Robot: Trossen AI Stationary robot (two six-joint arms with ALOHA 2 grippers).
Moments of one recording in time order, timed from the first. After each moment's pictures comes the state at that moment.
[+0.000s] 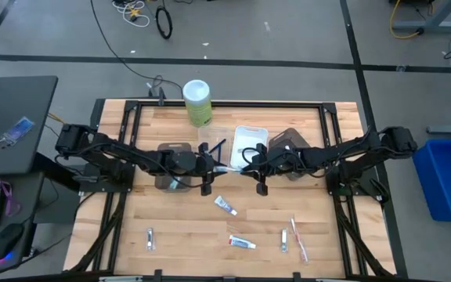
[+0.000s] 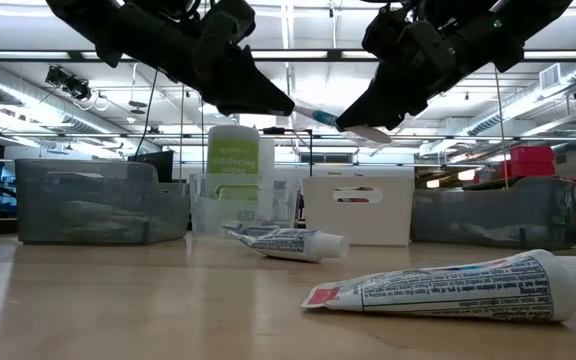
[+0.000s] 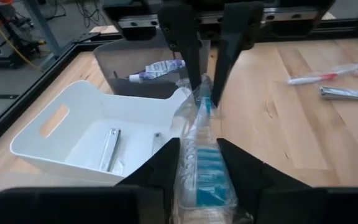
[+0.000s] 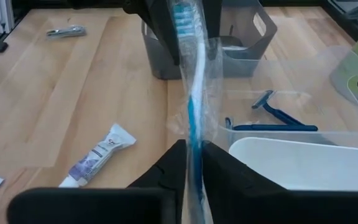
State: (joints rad) left arm -0.09 1.49 0.72 0.41 -0.25 0.01; right arm 0.06 1.42 0.72 0.16 0.05 0.04
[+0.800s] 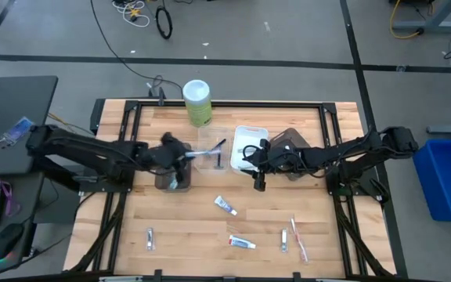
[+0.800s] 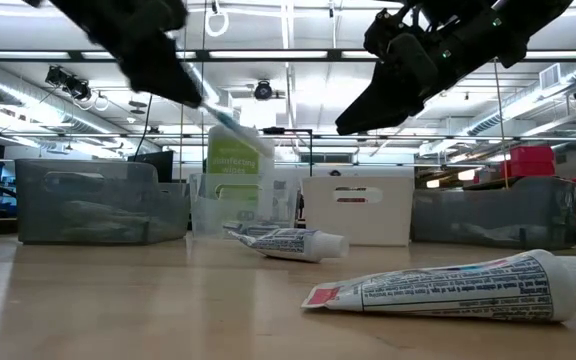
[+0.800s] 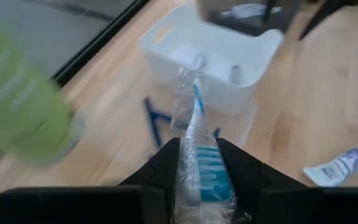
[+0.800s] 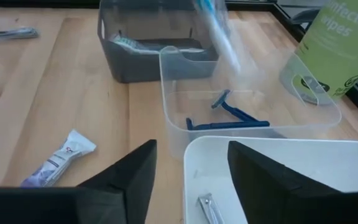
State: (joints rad) left arm -0.12 1.06 0.72 -0.32 -0.51 -0.31; right arm 0.06 1.41 0.72 0.15 0.22 0.04
